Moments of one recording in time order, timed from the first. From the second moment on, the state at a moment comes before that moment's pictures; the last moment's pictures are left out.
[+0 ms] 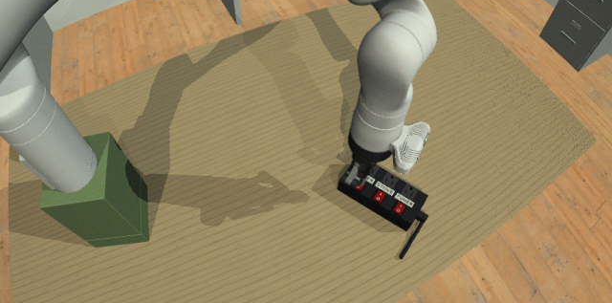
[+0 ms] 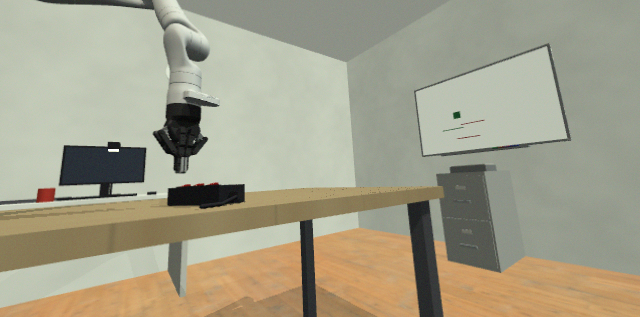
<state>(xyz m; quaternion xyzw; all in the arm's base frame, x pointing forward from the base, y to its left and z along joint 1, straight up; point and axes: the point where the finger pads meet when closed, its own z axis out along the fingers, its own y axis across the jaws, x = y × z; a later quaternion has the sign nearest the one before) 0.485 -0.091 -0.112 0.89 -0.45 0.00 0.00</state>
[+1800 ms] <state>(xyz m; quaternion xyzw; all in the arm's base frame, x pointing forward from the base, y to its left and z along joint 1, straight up) 0.525 -0.117 -0.089 0.89 -0.45 0.00 0.00</state>
